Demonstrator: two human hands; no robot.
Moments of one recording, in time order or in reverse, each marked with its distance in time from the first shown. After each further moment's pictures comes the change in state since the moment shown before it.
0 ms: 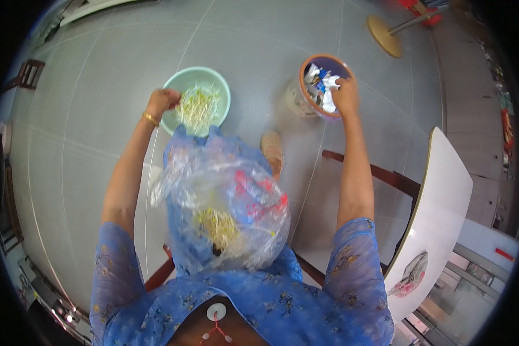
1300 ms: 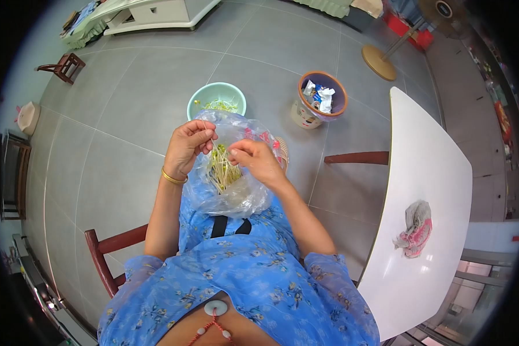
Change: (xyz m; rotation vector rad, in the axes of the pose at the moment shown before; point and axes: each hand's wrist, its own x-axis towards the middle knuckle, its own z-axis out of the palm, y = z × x) left_hand -0.354 0.105 0.063 -0.590 -0.184 0.195; right_hand -0.272 -0.189 -0.203 1.493 -0.755 -0.077
